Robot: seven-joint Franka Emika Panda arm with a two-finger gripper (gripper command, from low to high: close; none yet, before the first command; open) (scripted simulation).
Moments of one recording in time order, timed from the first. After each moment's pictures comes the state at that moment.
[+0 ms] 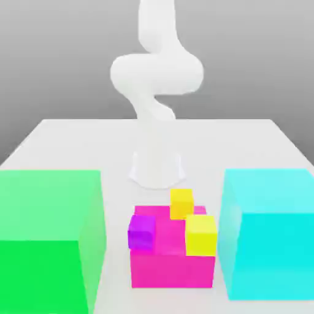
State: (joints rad) arm -0.02 -0.73 -0.04 -2.27 0.02 2.25 0.84
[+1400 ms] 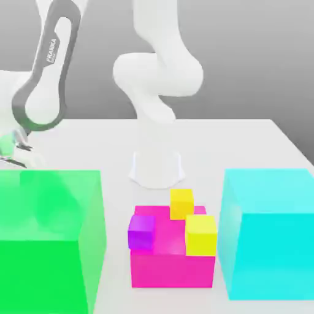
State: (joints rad) arm -0.29 0.00 -0.60 -2.73 -0.05 2.64 0.26
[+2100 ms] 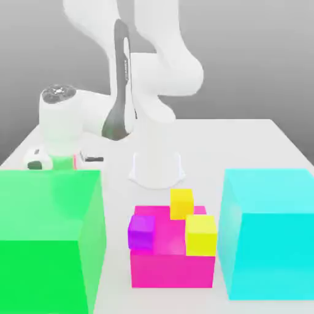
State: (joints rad) arm -0.29 0.07 -0.52 -2.92 -0.51 2.97 0.33
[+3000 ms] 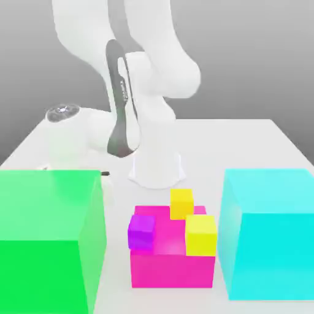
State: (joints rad) arm -0.52 0.20 -0.26 -2.92 -0.38 3.10 0.24
